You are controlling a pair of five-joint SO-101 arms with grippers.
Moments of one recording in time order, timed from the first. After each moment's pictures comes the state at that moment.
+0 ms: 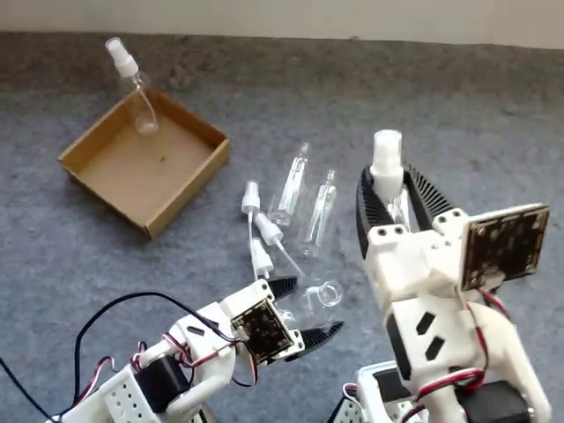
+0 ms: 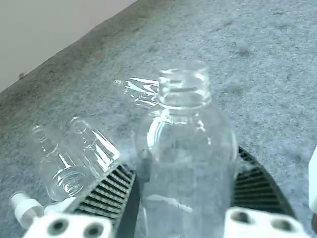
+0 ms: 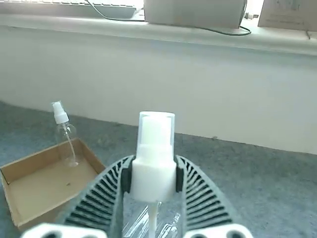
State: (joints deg) left arm 49.9 -103.7 95.9 35.6 -4.8; right arm -15.0 -71.4 22.9 64.5 2.2
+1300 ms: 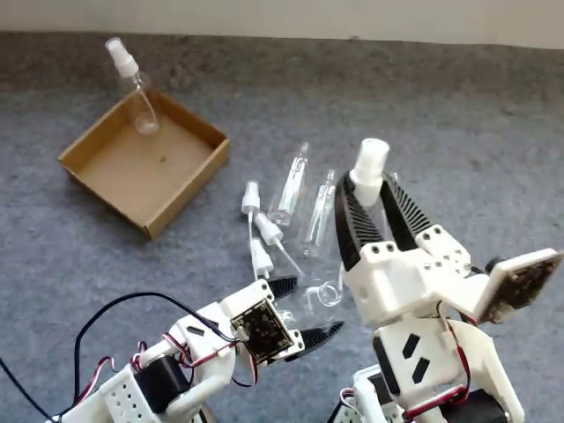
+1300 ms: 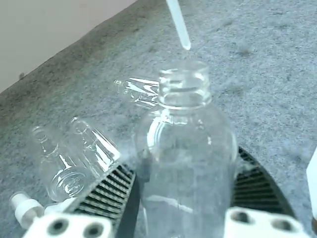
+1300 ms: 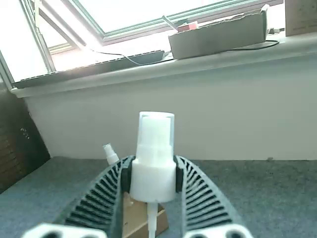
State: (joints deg) left arm 49.9 -103.7 95.9 35.6 -4.8; right arm -21.5 -85.0 40.5 49.8 -12.4
